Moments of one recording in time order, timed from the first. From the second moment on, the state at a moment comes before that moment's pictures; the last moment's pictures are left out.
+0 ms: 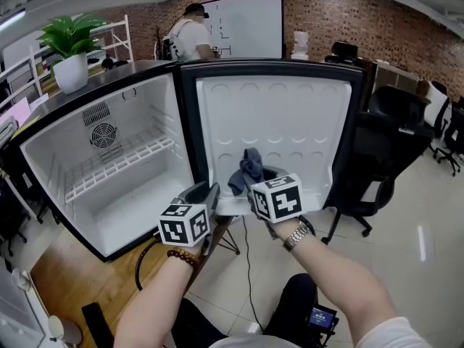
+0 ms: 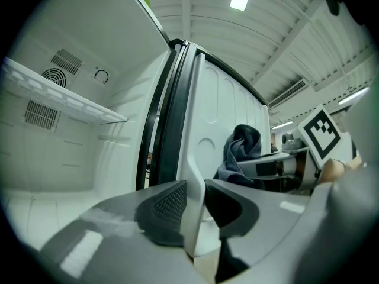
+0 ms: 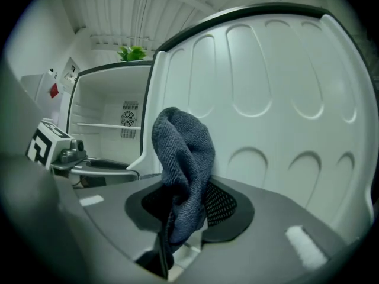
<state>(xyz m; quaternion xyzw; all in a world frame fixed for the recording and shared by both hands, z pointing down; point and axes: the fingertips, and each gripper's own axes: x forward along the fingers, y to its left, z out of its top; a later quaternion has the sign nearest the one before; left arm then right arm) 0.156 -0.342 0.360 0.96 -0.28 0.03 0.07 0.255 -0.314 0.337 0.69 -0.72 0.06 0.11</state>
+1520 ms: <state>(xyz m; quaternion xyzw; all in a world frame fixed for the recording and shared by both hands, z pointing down) 0.157 -0.343 0.361 0.96 -0.28 0.01 0.07 0.384 -0.232 0.333 0.77 -0.63 0.09 0.07</state>
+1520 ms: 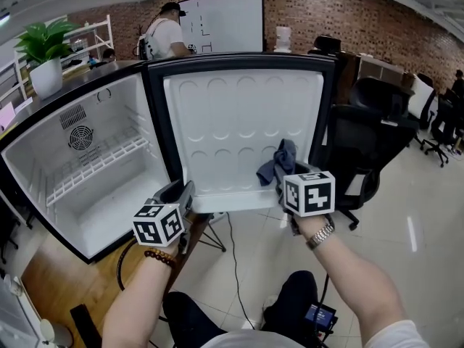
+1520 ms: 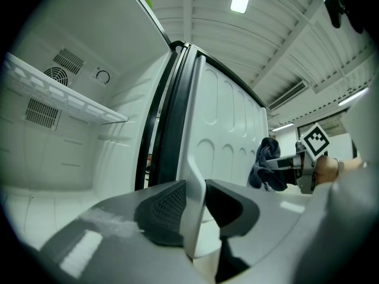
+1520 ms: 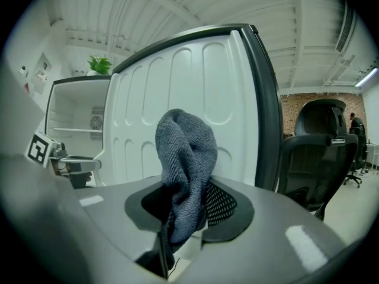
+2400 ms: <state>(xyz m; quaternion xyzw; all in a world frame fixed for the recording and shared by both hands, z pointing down) 0.117 -0.335 0.351 0.96 -0.26 0.00 0.08 0.176 -0.320 0.351 0.60 -0.79 0.04 0.08</state>
